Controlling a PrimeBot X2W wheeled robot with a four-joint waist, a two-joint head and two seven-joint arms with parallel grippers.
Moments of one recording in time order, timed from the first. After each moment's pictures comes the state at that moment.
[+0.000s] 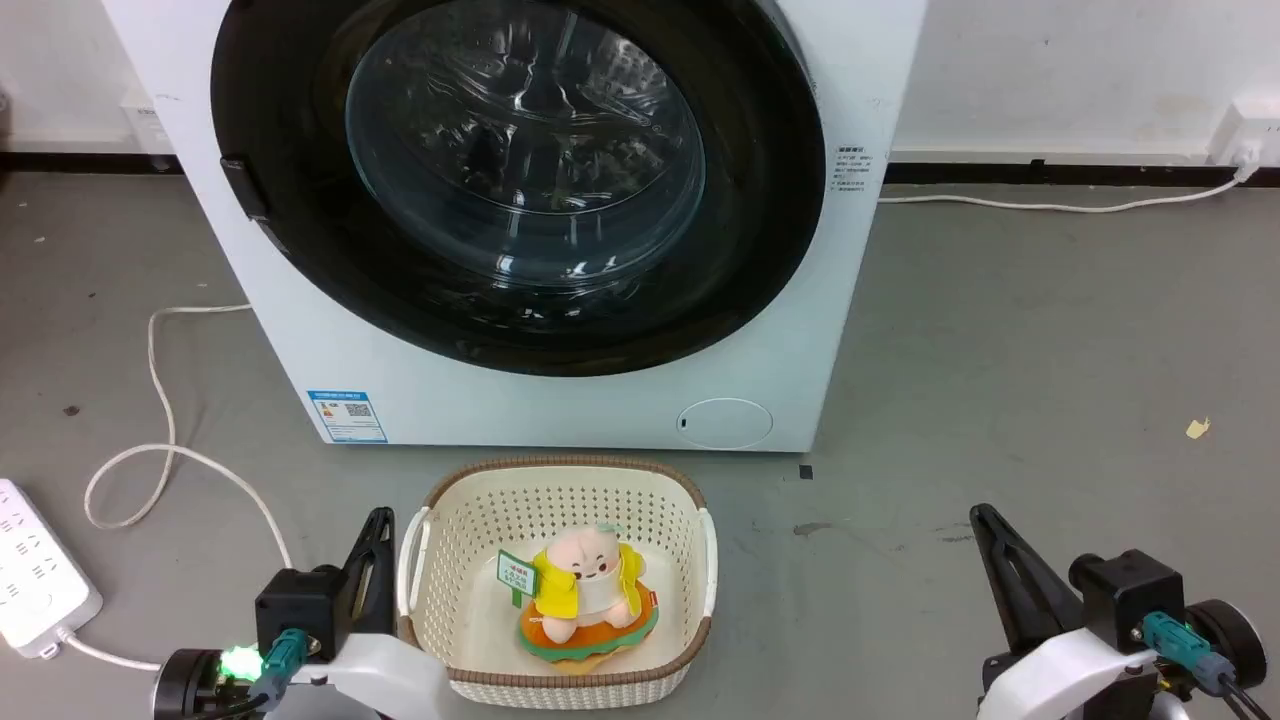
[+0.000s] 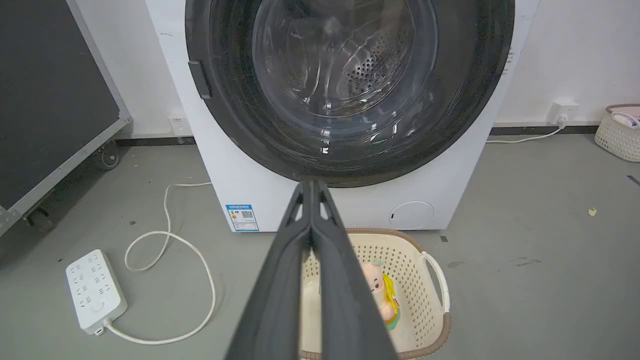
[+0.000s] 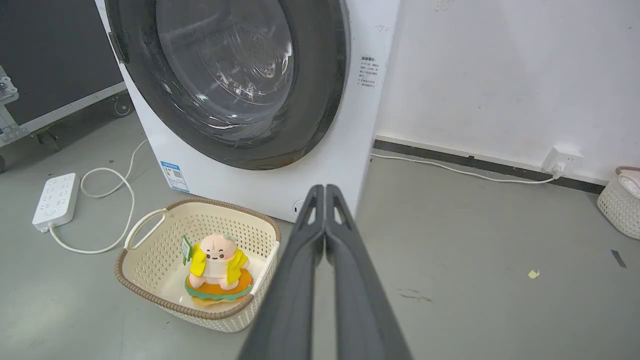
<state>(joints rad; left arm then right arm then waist) 0.01 0.05 0.00 0.00 -0.01 0.00 0.00 0.01 -0.06 0.00 0.00 0.01 0.13 0.00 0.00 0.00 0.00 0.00</state>
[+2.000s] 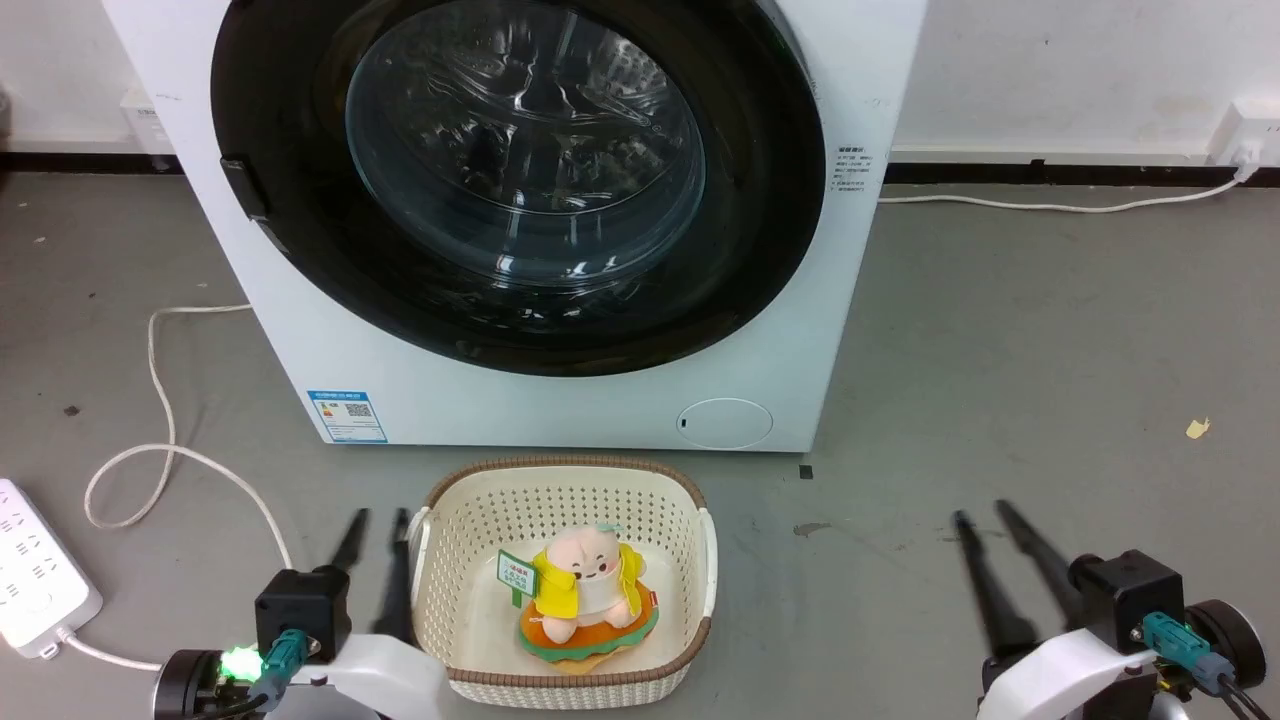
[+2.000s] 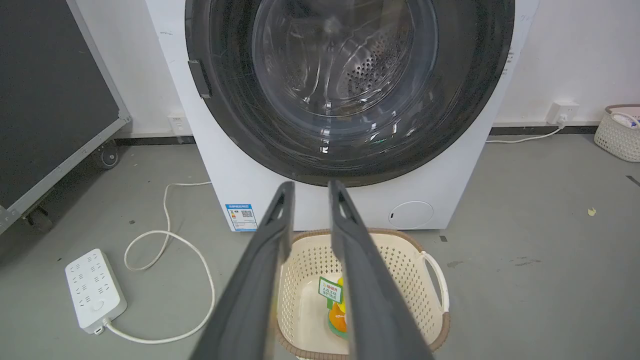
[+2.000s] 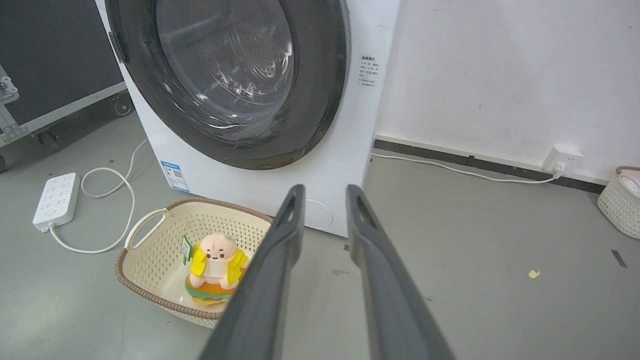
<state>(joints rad) 0.02 0.05 0.00 0.00 -0.01 0.00 0.00 0.01 -0.06 0.00 0.00 0.01 0.13 0.00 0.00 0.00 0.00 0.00</state>
